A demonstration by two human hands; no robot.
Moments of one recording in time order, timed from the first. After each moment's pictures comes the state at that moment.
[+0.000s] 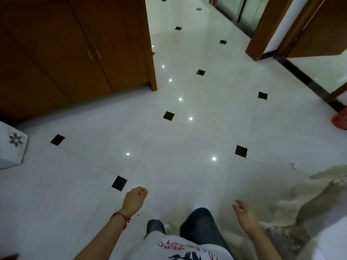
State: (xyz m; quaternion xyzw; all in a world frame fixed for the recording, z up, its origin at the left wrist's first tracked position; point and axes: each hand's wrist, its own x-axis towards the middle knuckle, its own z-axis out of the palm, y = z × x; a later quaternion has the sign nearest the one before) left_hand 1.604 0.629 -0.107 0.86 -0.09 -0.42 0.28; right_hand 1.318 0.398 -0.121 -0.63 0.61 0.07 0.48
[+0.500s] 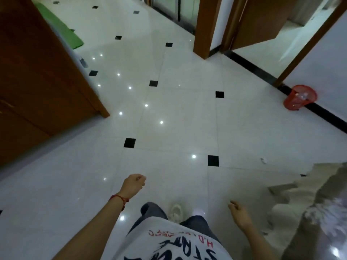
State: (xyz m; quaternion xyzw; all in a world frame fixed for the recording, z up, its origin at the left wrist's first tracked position) left_hand 1.718 0.273 -0.102 0.82 -0.23 -0.47 0.22; right_hand 1.358 0.175 -0.126 -0.52 0.70 0.02 0.50
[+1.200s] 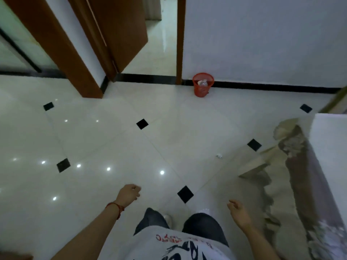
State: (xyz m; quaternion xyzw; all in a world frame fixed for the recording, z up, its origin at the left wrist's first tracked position) left_hand 1.697 -0.245 -0.096 0.70 -0.47 -0.53 0.00; right_hand 1.358 -0.083 -0.116 -0.22 0.83 -0.17 0.48
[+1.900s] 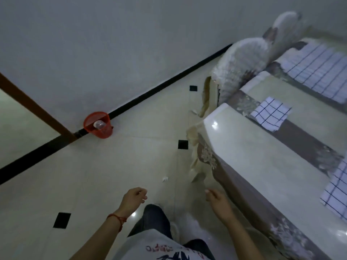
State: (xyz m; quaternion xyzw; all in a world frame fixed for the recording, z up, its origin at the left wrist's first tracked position) left_hand 1.311 -0.439 -0.083 0.43 -0.71 -0.54 -0.14; right_hand 1.196 -0.173 -0.059 -0.01 0.82 -0.47 0.33
